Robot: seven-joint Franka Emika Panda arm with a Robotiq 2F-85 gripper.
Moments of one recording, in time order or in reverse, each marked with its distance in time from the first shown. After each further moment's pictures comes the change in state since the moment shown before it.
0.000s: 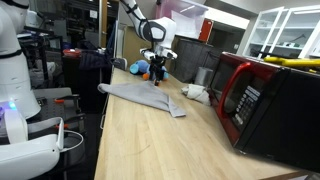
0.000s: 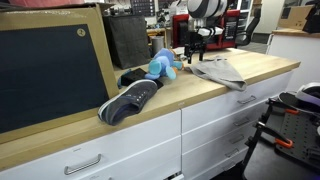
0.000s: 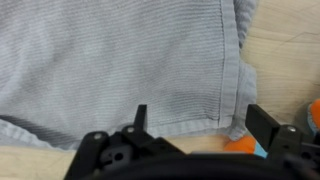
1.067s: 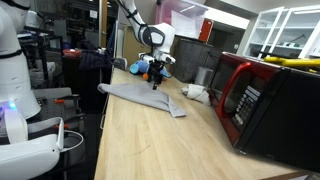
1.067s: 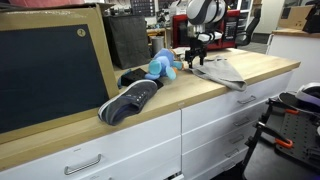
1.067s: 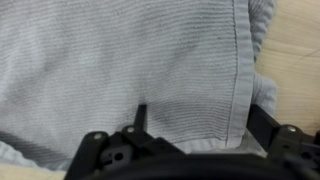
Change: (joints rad) arm 0.009 0.044 -0.001 0.002 -0.029 0.001 0.000
